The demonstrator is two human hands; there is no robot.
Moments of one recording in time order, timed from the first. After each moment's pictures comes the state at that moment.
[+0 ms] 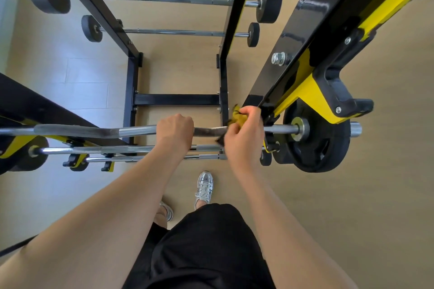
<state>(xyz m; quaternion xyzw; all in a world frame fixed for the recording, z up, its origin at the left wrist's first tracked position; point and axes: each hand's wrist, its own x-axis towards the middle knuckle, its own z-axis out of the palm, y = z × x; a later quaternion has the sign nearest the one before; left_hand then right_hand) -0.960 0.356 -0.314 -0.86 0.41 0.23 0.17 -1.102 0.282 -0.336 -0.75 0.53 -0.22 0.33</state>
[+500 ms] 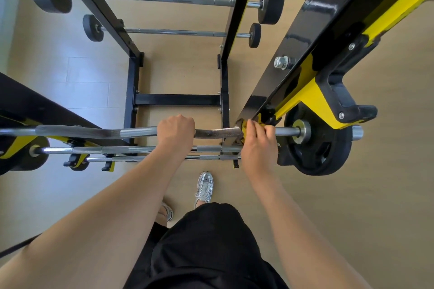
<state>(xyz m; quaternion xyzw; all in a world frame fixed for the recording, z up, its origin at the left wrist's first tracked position) -0.957 0.354 -0.315 -0.86 0.41 0.24 0.17 -1.147 0.261 -0.374 -0.90 0.42 -0.07 0.05</state>
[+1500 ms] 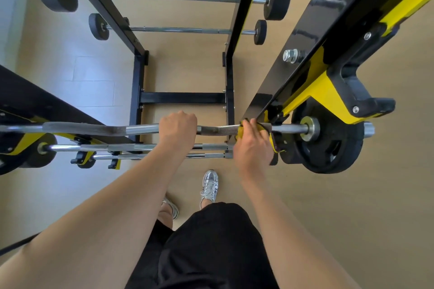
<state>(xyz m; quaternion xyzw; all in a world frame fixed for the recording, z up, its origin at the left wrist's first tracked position) -0.947 0.363 -0.332 -0.87 0.42 0.22 0.14 -1.123 0.295 -0.377 -0.86 0.47 -0.15 0.10</state>
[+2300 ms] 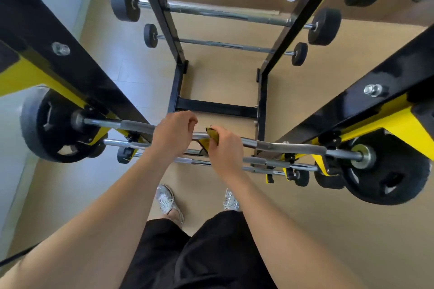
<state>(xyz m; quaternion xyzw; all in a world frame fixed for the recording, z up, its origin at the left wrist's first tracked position) -0.831 0.498 -0.309 -0.91 0.33 0.19 -0.15 -0.956 0.412 -0.358 -0.86 0.35 -0.09 0.36</state>
